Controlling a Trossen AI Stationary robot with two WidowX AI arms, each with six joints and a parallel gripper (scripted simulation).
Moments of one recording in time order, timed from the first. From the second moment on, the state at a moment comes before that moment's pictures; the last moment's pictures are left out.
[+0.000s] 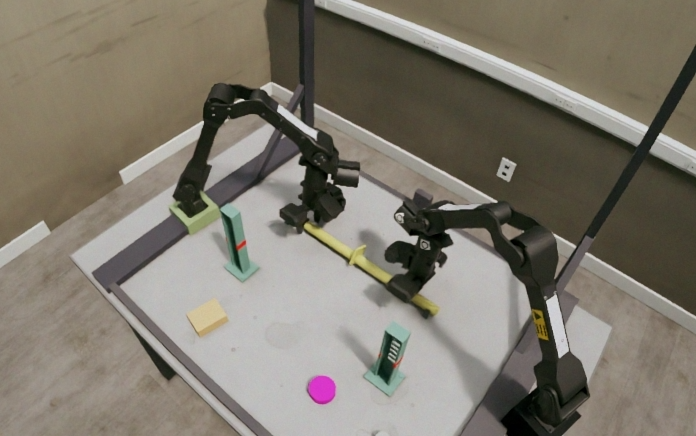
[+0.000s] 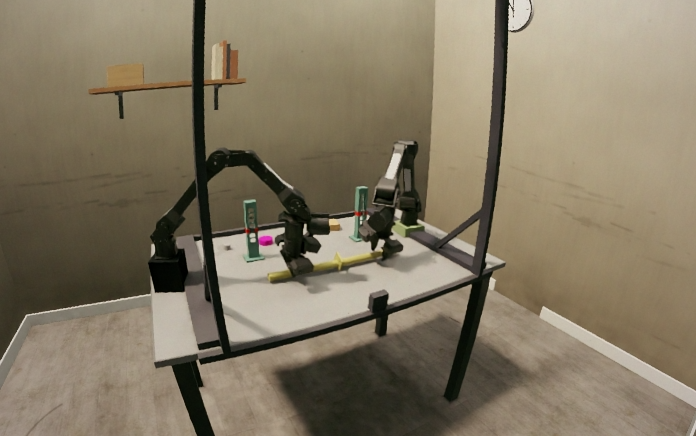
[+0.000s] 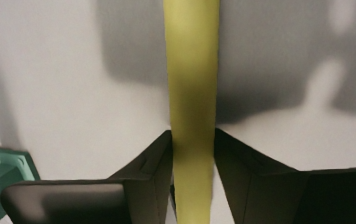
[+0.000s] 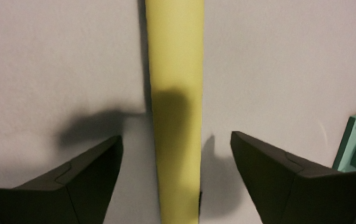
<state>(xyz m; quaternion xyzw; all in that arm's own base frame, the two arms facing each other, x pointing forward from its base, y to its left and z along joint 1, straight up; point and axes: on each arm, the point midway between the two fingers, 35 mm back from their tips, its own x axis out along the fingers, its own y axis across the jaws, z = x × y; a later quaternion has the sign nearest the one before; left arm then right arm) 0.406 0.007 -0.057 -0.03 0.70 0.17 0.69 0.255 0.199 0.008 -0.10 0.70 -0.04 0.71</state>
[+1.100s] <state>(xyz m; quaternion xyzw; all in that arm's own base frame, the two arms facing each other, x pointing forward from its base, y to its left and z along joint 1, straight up) 0.406 0.007 -0.057 -0.03 0.70 0.17 0.69 0.259 0.197 0.057 -0.02 0.74 0.04 0.68</state>
